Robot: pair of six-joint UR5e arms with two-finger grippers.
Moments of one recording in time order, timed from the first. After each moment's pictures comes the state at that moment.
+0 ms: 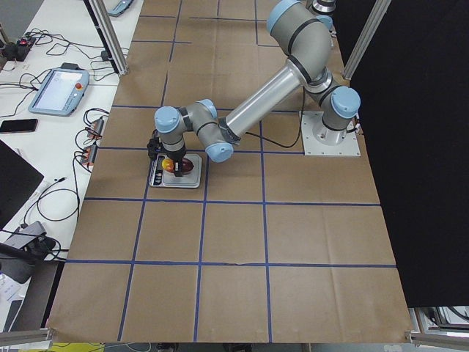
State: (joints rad) left arm -1.05 -2.16 -1.50 -1.00 1.58 0.43; right arm 1.53 -1.60 1.68 -1.57 -1.56 -0.02
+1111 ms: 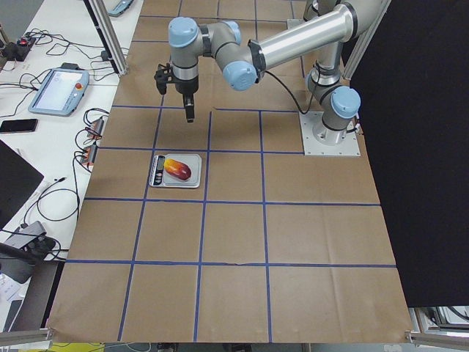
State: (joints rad) left arm -1.24 -1.74 -1.51 -1.40 1.58 0.11; right arm 1.53 -1.60 1.68 -1.57 -1.56 -0.02
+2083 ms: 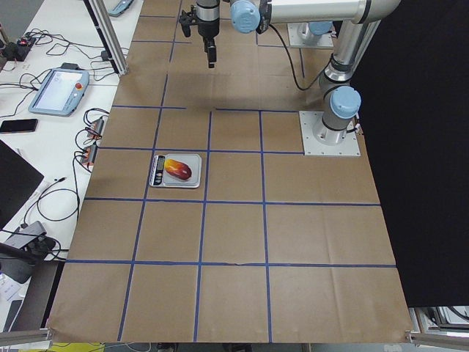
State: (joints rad) left arm -1.55 -1.65 -1.54 -1.48 1.57 -0.20; right arm 1.53 -1.60 1.68 -1.57 -1.56 -0.02
